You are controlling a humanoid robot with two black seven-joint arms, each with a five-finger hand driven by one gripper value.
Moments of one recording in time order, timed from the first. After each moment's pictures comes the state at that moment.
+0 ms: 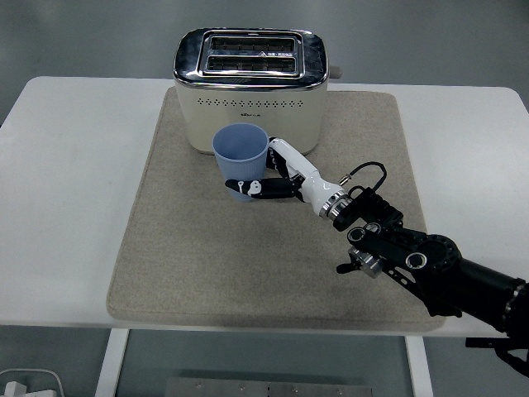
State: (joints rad) left arm -0.02 0.00 -0.13 -0.13 -0.08 -0.13 0.02; right arm 0.87 0.00 0.22 0.82 -0.66 -0.17 0.48
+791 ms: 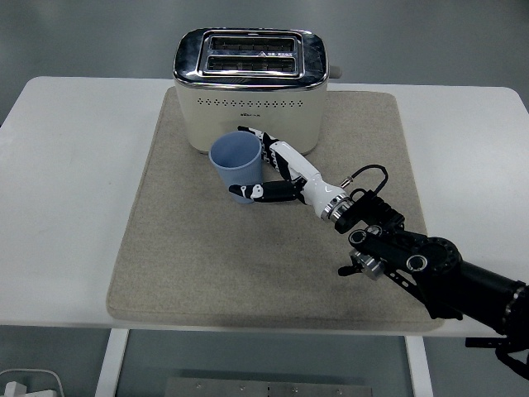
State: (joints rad) left arm -0.02 0.00 -0.13 -0.13 -0.08 -0.13 0.02; right arm 0.86 0.00 0.22 0.81 -0.66 -0.17 0.49
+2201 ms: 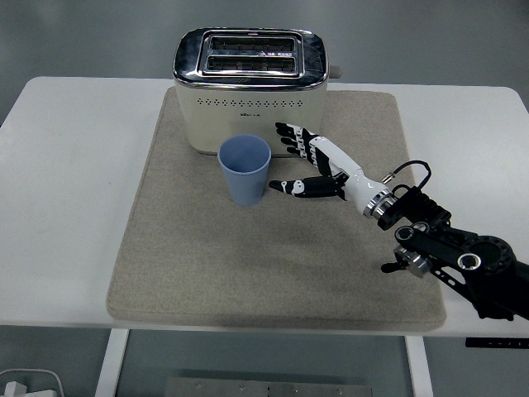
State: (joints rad) left arm -0.02 0.00 -0.13 -0.13 -0.08 -0.13 0.02; right arm 0.84 -0.23 0.24 0.96 -0.66 -0.13 0.49
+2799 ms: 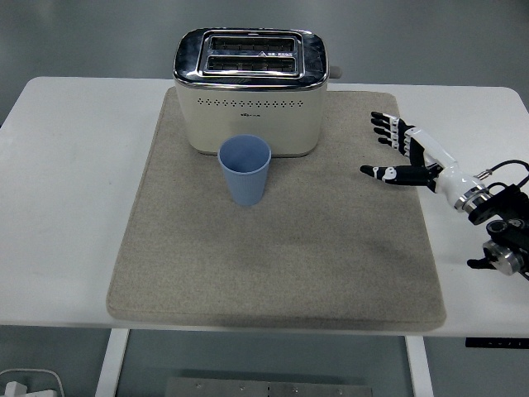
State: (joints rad) left arm -0.02 0.00 -0.13 -0.13 -0.08 -0.13 0.02; right arm 0.79 -0.47 0.30 0.92 -0.57 -0.07 0.54
